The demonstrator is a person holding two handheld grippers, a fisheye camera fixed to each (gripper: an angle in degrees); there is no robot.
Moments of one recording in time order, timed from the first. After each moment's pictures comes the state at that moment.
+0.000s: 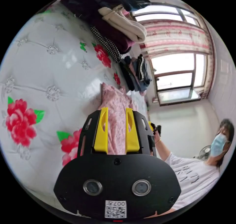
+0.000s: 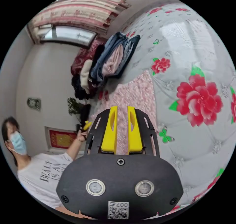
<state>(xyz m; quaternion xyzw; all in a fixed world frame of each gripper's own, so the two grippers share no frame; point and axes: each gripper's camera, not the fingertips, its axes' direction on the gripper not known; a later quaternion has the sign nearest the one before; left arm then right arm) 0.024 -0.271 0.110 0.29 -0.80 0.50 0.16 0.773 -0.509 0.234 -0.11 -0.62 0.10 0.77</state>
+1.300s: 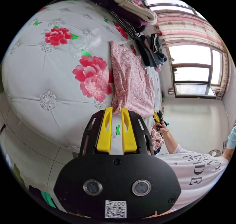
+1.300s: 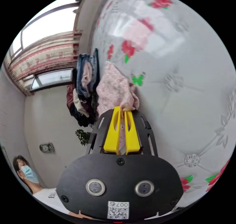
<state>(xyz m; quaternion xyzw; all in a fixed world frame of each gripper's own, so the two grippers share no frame) -0.107 -0.258 0.009 0.36 -0.82 0.42 0.16 0.803 -0.293 0.439 -0.13 -0.62 0.36 0.69</state>
